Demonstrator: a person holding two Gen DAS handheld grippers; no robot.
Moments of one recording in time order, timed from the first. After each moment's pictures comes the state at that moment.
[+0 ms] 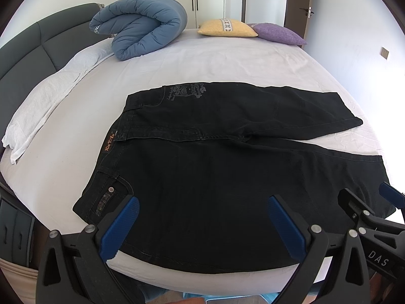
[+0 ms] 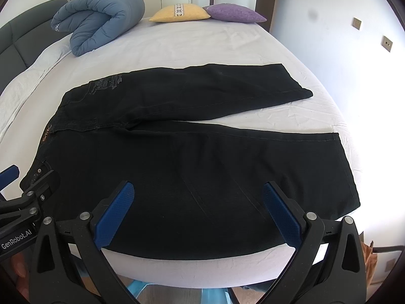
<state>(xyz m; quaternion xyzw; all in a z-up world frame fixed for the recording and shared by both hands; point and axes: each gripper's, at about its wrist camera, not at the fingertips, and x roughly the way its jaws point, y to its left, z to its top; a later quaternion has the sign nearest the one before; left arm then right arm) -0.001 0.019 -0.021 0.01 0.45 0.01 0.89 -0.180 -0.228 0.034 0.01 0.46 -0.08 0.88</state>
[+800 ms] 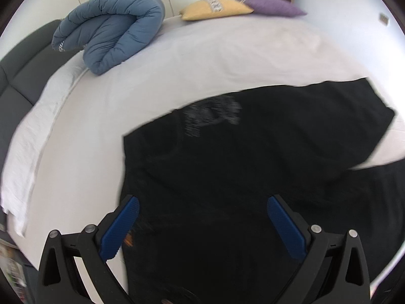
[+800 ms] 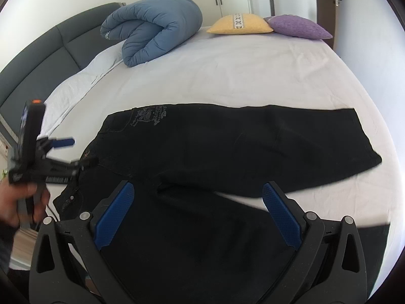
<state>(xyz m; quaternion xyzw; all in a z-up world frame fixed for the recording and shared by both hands) 0.202 0.090 -0.041 0.13 0.50 -0.02 0.86 -0.014 -0.281 0.053 0.04 0.44 0.13 0.89</state>
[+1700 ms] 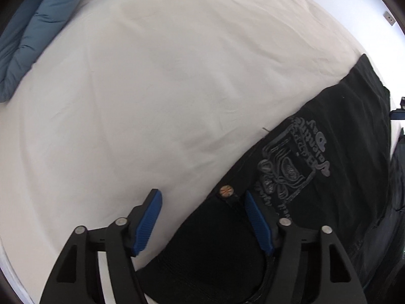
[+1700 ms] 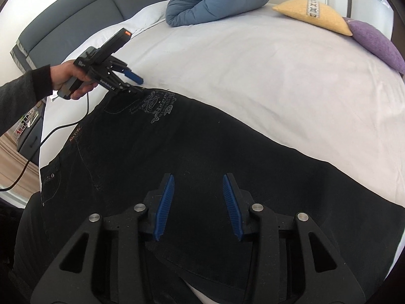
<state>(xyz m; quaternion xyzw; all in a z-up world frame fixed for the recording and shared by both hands) 0.420 0.155 -0.142 0.14 0.61 -0.25 0.74 0.174 -0.266 -0.009 -0.07 0.49 0.31 0.81</state>
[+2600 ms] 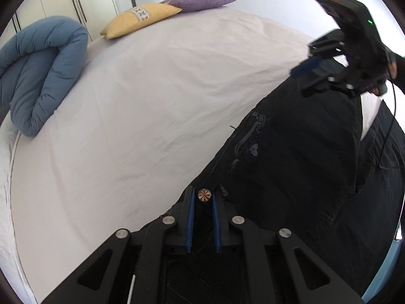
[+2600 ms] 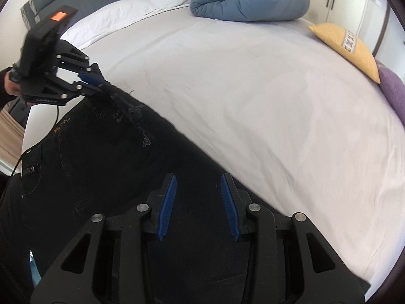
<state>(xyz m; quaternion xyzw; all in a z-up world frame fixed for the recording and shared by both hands) 0.303 0.135 -0.074 0.20 0.47 -0.26 0.82 0.235 -0.178 -0.008 -0.20 0.48 0.34 0.79</state>
